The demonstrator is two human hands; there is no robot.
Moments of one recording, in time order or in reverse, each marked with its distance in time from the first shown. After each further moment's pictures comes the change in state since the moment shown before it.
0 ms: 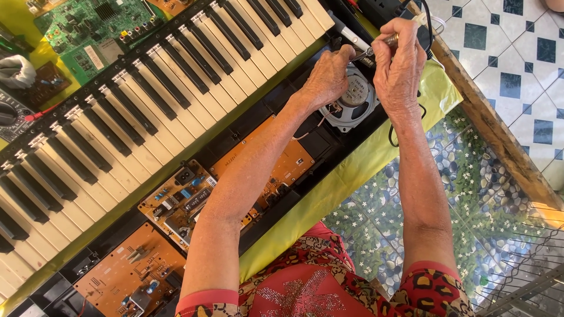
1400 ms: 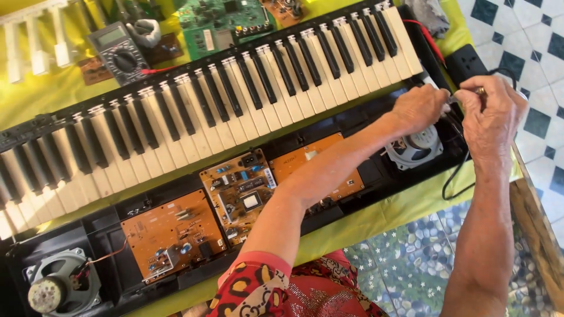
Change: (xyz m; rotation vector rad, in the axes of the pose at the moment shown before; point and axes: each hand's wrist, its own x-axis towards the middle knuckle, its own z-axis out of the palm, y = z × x) left_hand 0.027 0.031 -0.009 0.153 -0.058 -0.181; right_hand 0.022 0.004 -0.012 -0.159 -0.208 -0.179
